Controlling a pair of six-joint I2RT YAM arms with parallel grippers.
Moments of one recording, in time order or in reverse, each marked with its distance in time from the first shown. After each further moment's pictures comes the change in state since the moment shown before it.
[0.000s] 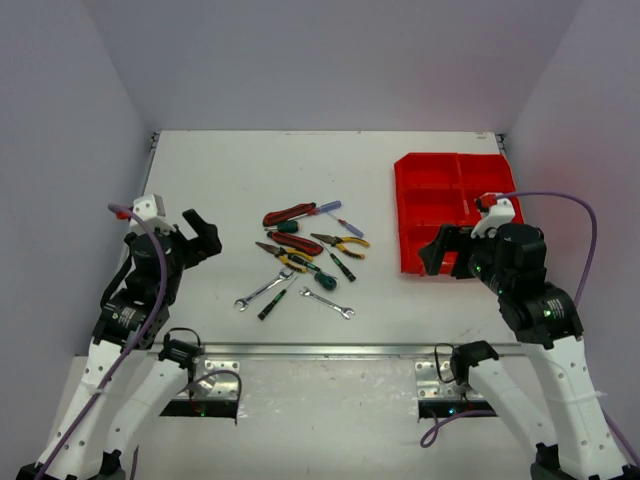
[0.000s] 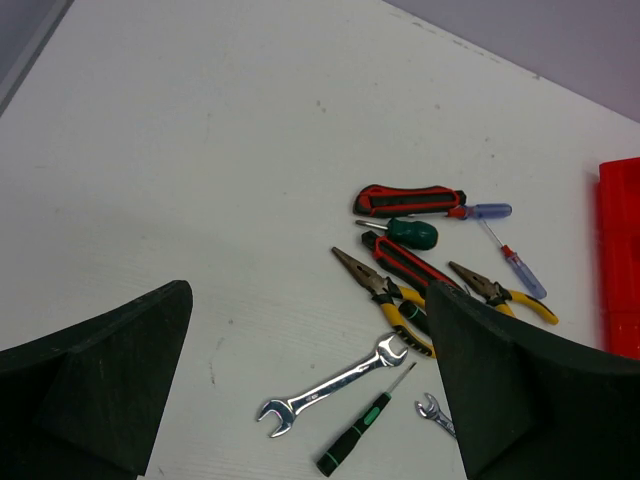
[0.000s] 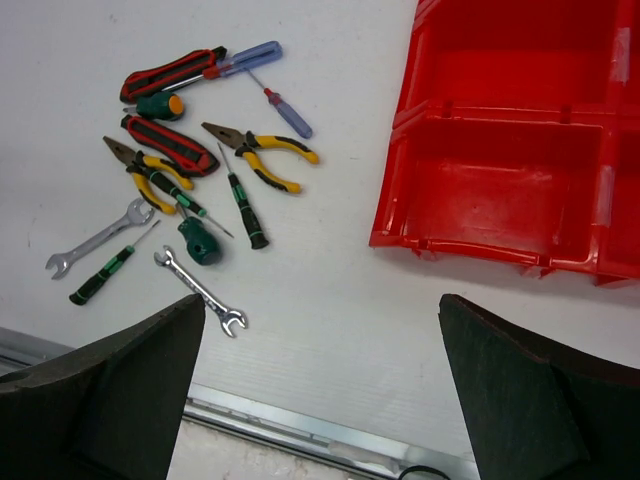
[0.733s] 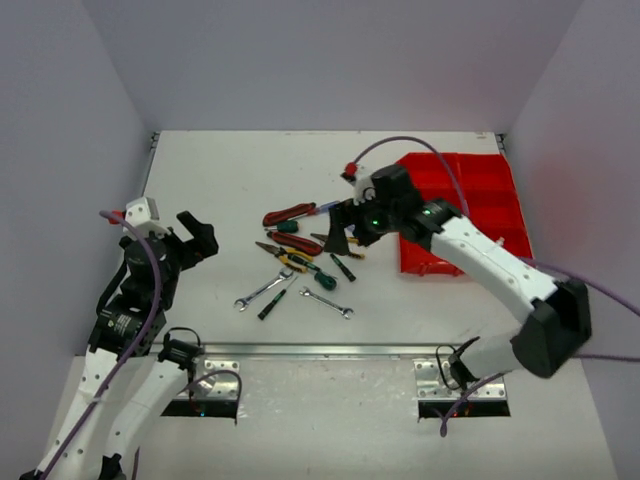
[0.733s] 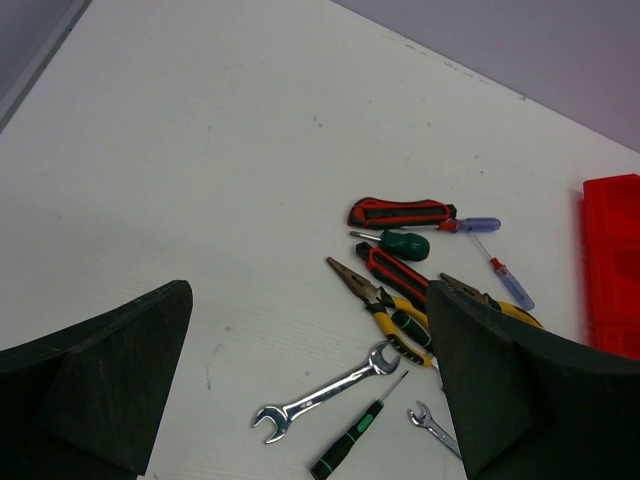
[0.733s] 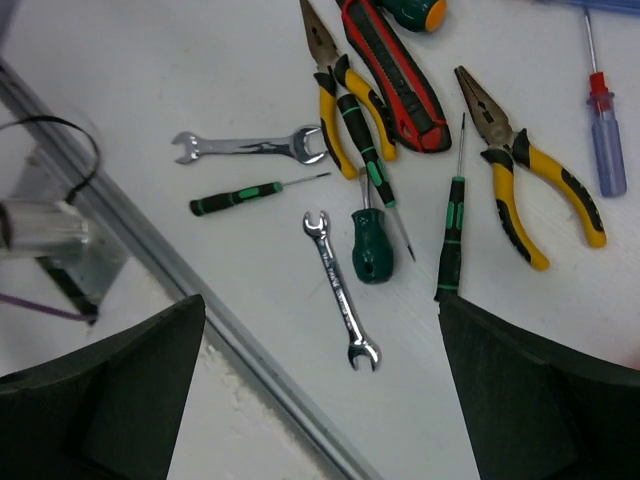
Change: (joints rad) left arm 0.000 -0.041 0.000 -0.001 -0.015 -0.010; right arm 0.359 0.740 0.230 0.281 -0.263 -0.029
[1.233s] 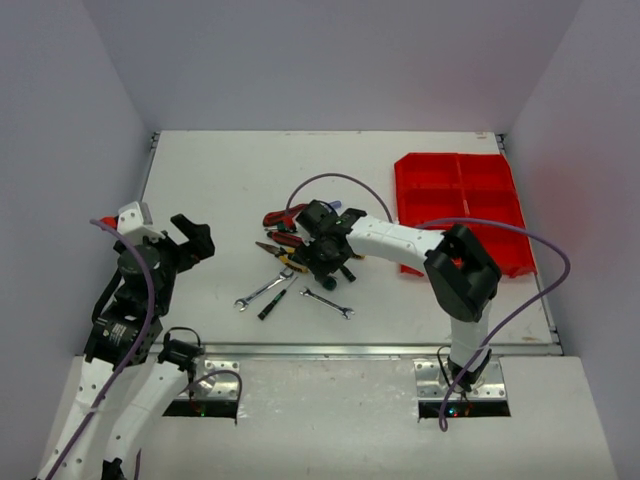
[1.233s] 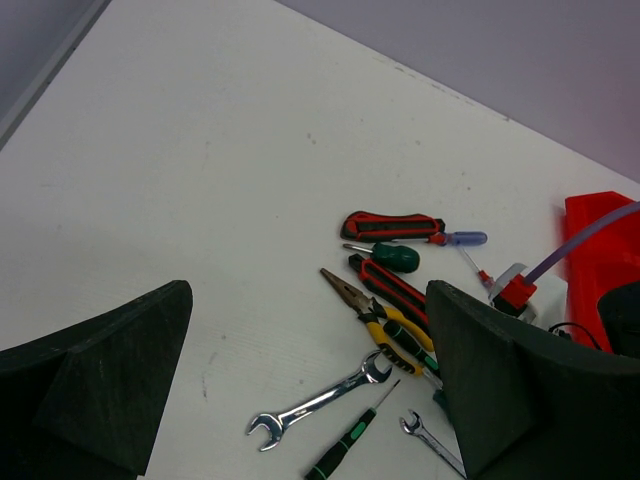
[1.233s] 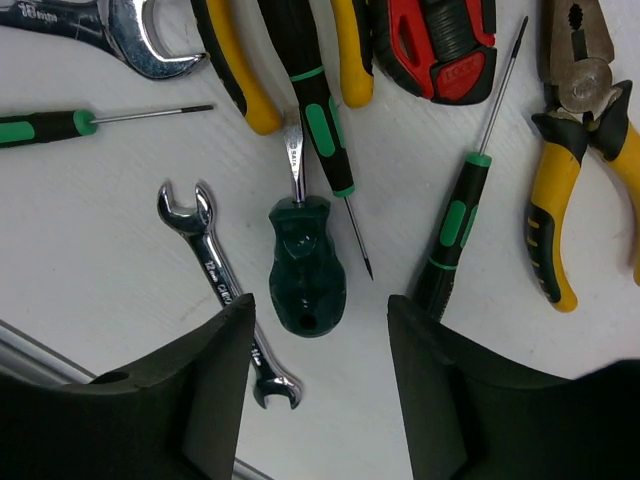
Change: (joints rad) left arm -0.001 -0.051 0.000 0.001 -0.009 -0.004; right arm 0.263 0.551 0.206 -0.137 0.364 -0.173
